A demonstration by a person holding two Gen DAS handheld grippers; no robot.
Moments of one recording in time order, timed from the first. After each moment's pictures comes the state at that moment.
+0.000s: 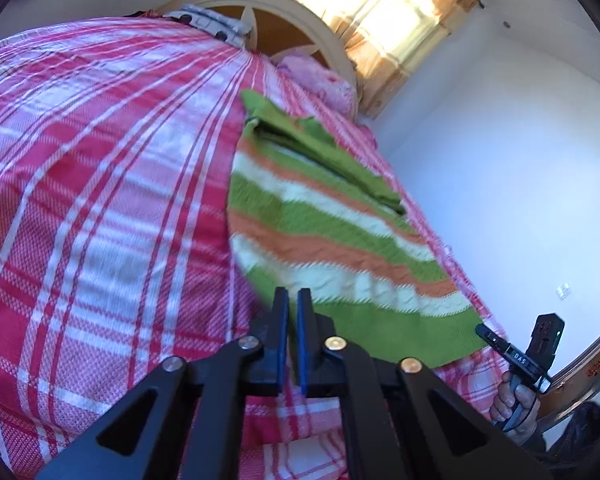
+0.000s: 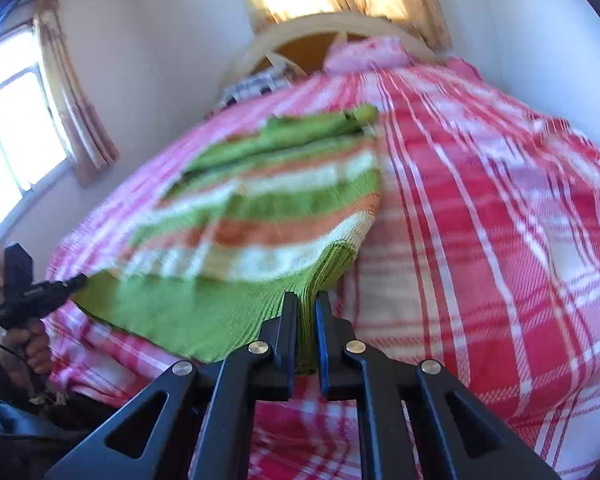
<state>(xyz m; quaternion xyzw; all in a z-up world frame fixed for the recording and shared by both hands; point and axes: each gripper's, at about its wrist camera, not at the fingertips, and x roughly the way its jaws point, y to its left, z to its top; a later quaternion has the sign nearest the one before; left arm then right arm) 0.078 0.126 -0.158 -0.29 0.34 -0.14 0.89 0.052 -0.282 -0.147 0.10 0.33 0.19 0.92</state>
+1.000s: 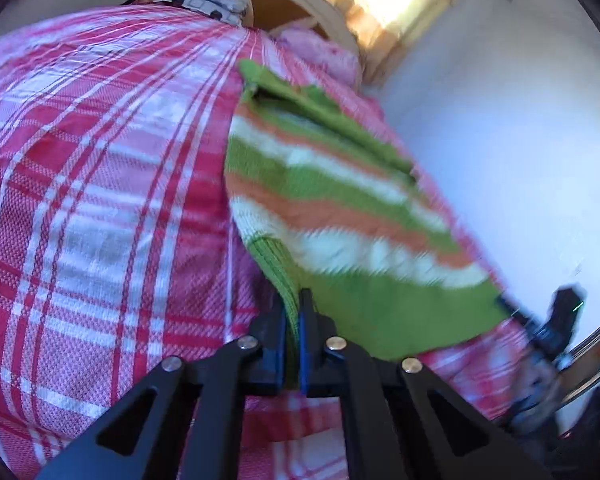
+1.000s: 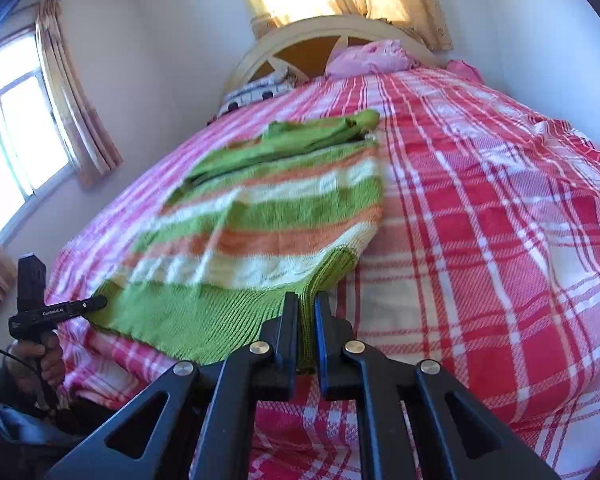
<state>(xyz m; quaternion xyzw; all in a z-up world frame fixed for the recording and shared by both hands) 0.086 0.122 -0.174 -0.27 0.37 -0.14 0.88 0.056 -0.287 -0.150 0.11 0.33 0.19 0.92</state>
